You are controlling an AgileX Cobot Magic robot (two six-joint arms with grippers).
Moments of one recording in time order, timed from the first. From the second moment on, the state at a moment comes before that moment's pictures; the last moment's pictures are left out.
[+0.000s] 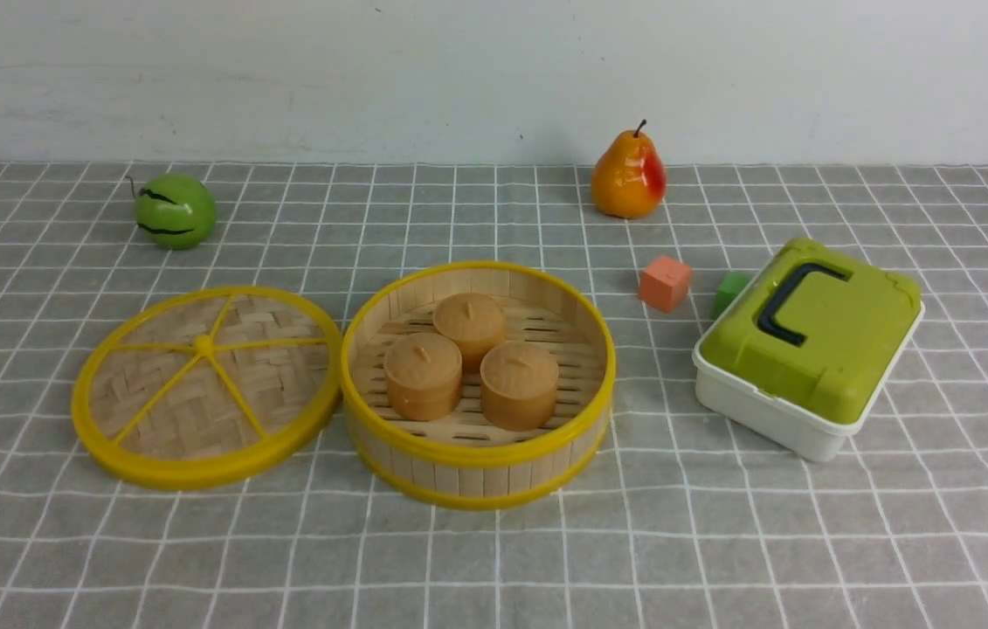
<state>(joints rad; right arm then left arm) 0.00 -0.01 0.02 0.07 0.40 0.10 -0.12 0.73 -0.97 0.22 0.43 -0.51</state>
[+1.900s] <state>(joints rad) 0.00 -0.01 0.02 0.07 0.40 0.10 -0.12 -0.01 0.03 0.02 0.39 -0.26</state>
